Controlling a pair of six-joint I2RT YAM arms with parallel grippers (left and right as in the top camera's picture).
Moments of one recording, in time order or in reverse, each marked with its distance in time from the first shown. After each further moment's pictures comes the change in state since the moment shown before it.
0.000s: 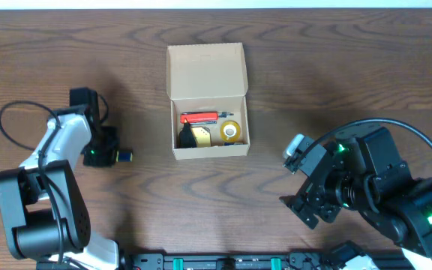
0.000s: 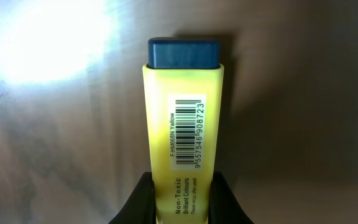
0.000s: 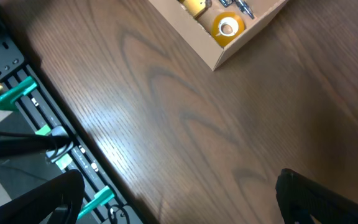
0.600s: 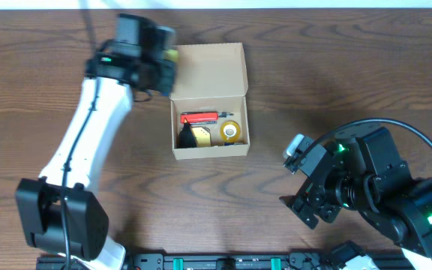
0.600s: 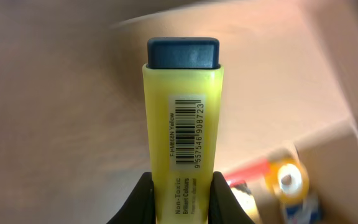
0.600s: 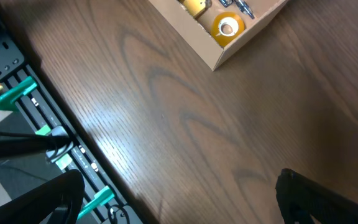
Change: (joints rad) left arm -0.415 0.001 0.521 0.017 0.165 1.418; right arm 0.000 0.000 0.000 0.000 0.000 0.000
